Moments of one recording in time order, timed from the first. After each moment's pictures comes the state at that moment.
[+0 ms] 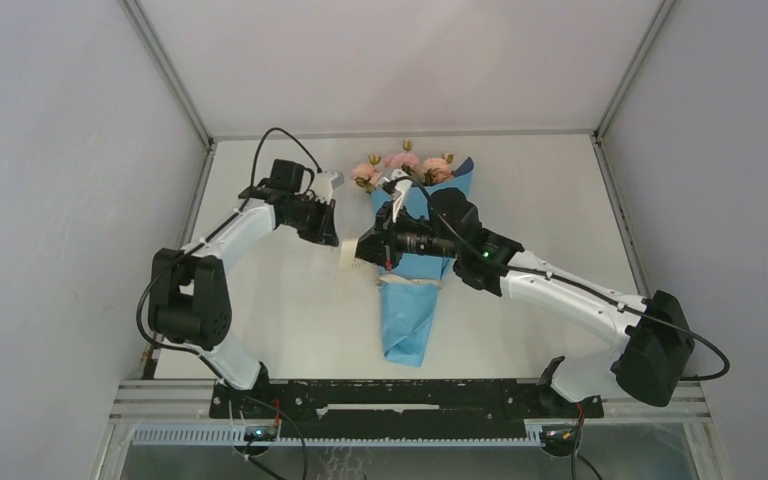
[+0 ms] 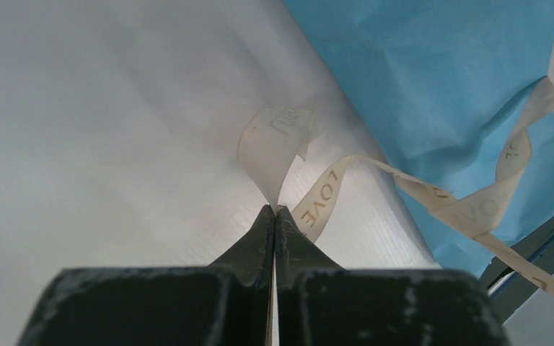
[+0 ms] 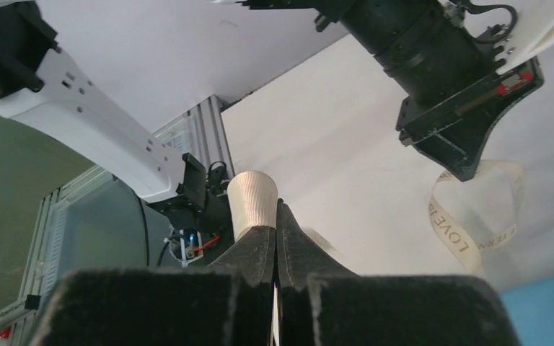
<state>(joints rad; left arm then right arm) -0.23 1.65 1.20 -0.62 0.49 0.13 0.88 1.36 1.10 0.09 -0.46 0.39</state>
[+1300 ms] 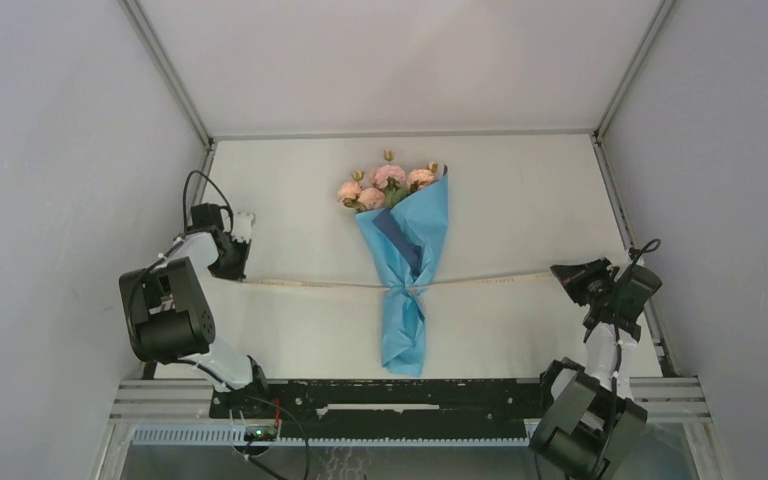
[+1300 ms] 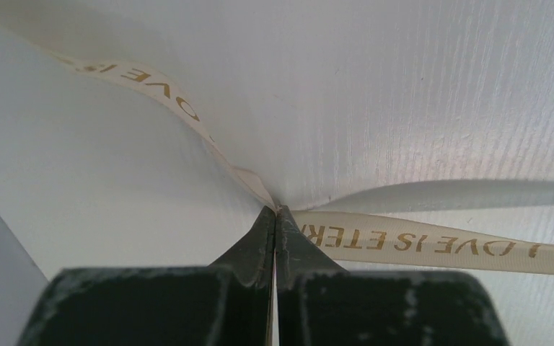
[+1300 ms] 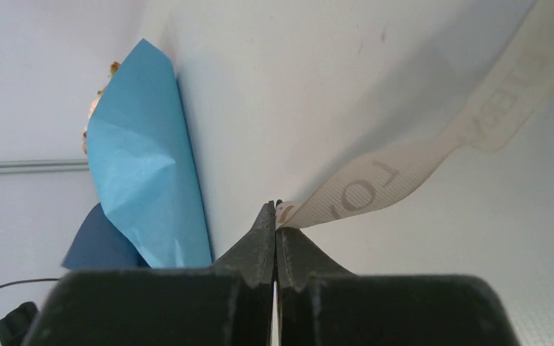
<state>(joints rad) 0.29 1.58 0.87 -0.48 0.05 0.43 -0.63 0.88 0.29 -0.01 -0.65 0.66</state>
